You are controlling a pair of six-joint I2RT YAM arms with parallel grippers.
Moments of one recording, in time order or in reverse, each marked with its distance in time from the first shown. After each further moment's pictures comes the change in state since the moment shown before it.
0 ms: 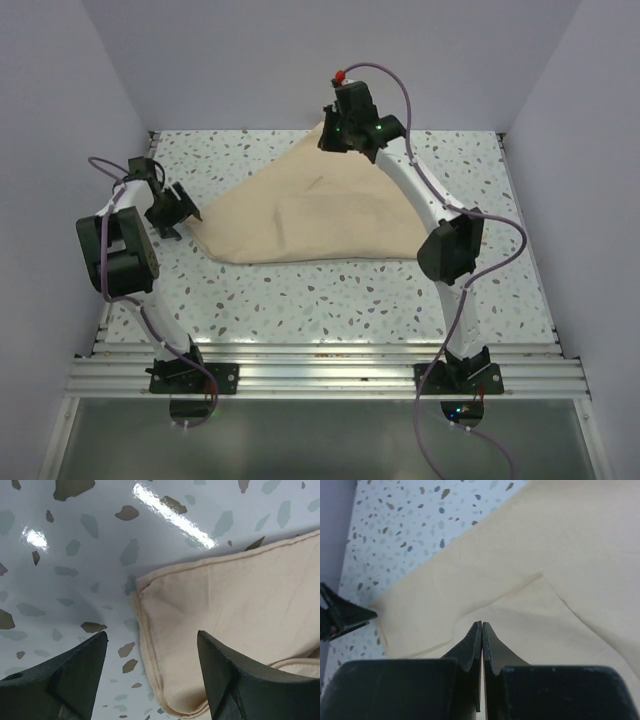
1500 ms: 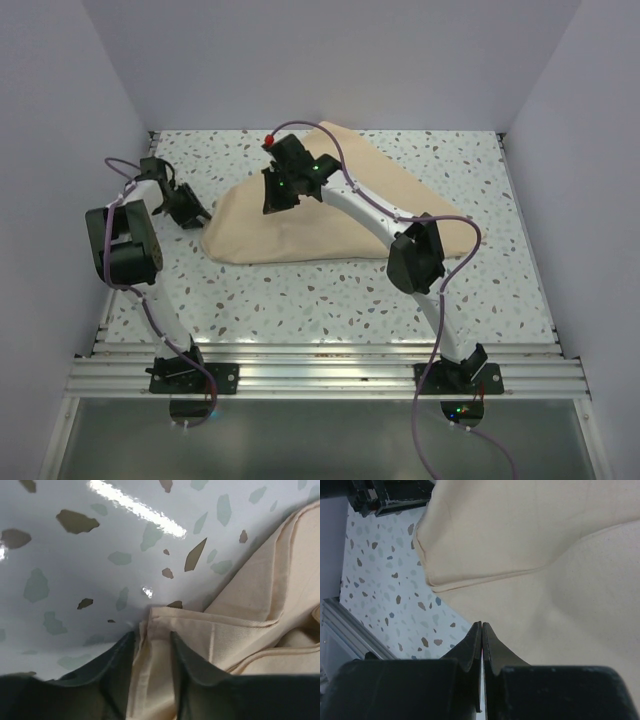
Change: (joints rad) left arm -0.042 0.105 0.028 0.110 0.165 -0.006; right arm 0.264 0.090 -0.074 -0.032 -0.183 0.077
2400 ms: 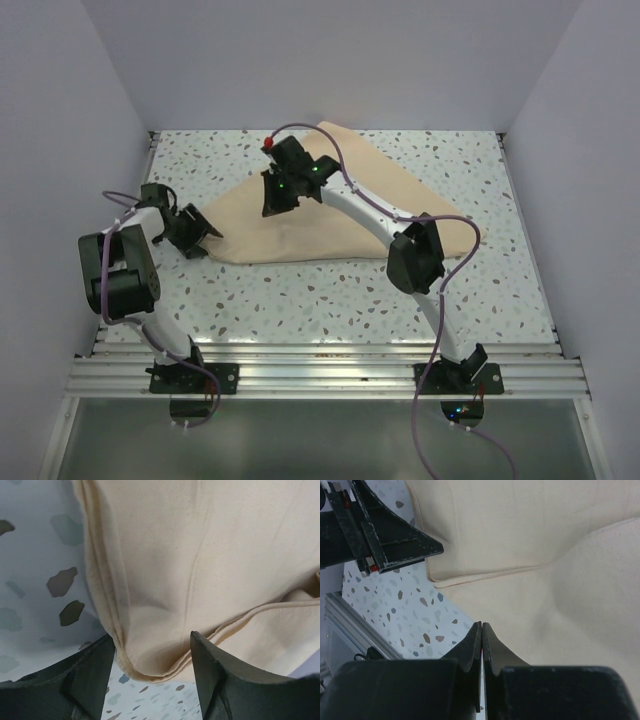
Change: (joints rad) left arm 0.003 -0.275 -0.369 0.043 0.008 -0.159; right arm 0.000 0.001 -0.012 0.004 -0.026 0.001
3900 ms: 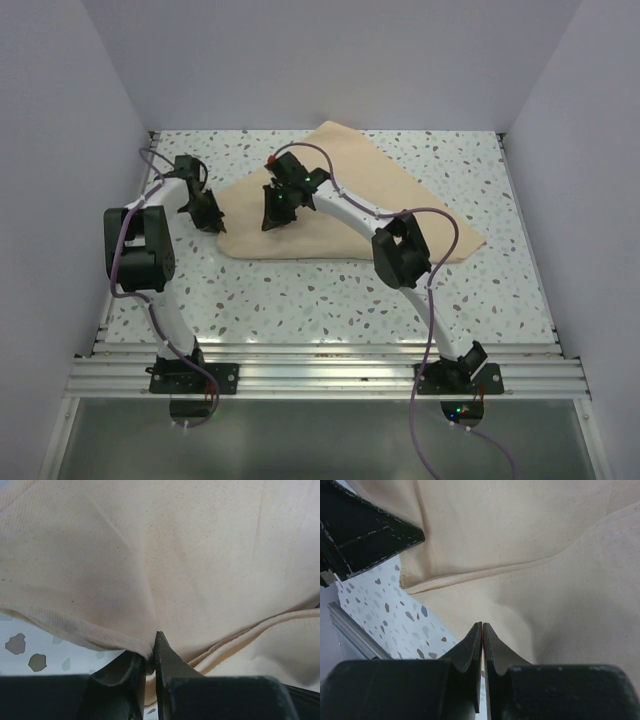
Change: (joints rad) left arm -0.190 0.195 0.332 -0.173 -0.187 0.178; right arm -0.019 0.158 0.004 0.068 -0.087 0.113
